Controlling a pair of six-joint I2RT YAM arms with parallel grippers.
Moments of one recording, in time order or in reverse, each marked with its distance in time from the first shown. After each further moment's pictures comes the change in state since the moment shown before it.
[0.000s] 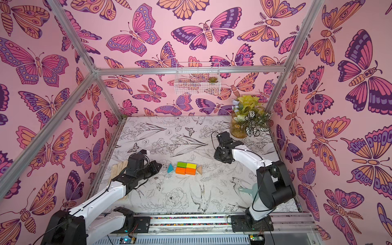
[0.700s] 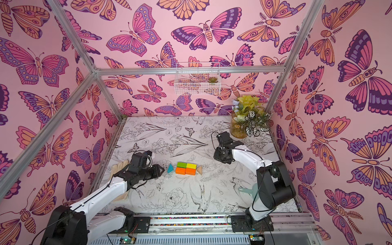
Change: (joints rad) left arm -0.026 0.076 0.115 -0.209 0.010 0.220; right arm 0.000 0.000 0.000 0.001 -0.026 0.000
